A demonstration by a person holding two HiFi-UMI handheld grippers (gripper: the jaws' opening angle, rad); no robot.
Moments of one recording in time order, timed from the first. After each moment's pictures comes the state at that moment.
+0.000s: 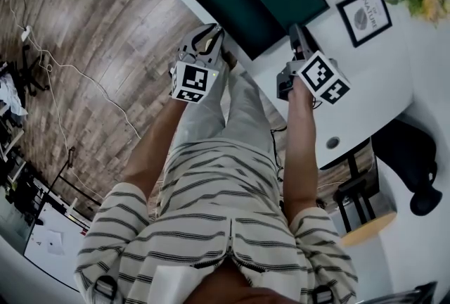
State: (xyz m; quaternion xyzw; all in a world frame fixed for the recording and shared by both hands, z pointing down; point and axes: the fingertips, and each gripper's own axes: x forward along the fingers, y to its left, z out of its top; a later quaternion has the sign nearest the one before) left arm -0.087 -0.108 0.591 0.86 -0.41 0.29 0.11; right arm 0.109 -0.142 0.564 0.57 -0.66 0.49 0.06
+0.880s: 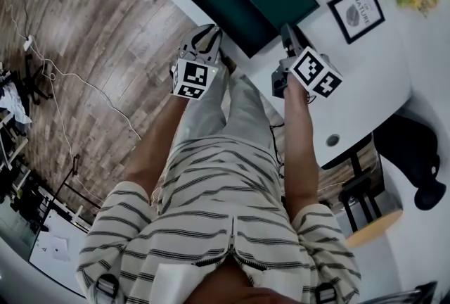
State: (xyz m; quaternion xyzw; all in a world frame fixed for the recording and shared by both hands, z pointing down) left arm -0.079 -0.118 0.593 0.86 -0.40 0.30 0.11; right arm 0.108 -0.141 0.565 0.57 -0.66 0.49 0.07
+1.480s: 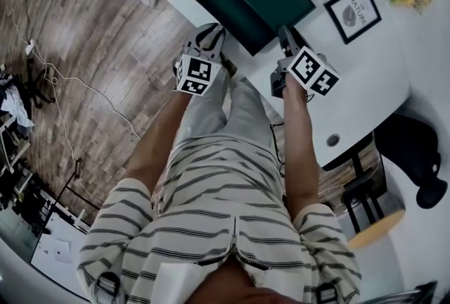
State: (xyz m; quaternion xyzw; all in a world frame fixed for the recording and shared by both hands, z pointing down) left arm -0.069 -0.128 0.595 0.86 -0.39 0.30 0.11; right arm 0.107 -0.141 0.565 0.56 -0.66 0.50 0.07
